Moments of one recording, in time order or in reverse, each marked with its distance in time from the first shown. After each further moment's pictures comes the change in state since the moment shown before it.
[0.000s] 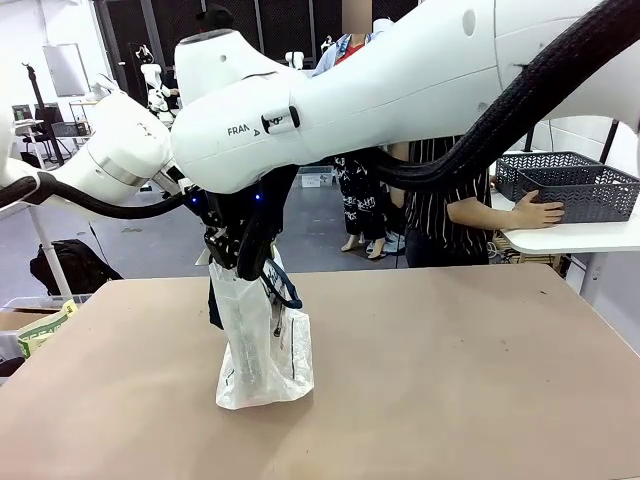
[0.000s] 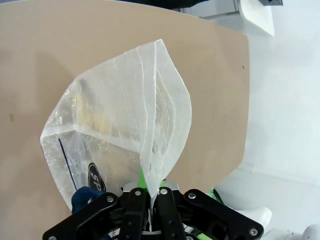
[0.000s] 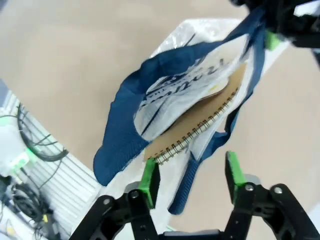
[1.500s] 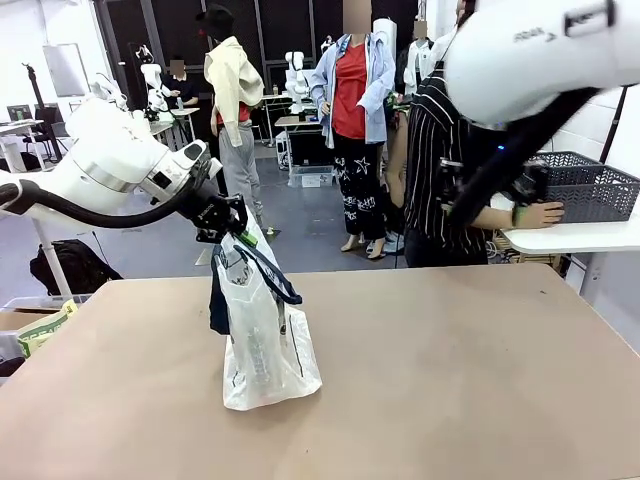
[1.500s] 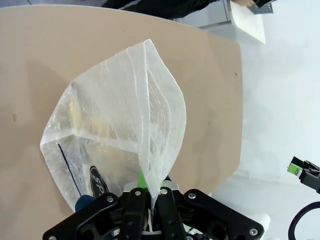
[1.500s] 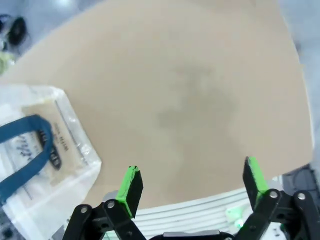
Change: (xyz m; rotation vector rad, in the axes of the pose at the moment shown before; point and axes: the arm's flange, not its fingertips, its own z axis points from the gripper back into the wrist) left arm -0.018 0.010 0.011 -0.034 -0.071 -0.008; right arm -0.281 -0.227 0.061 -0.073 -0.009 -1.118
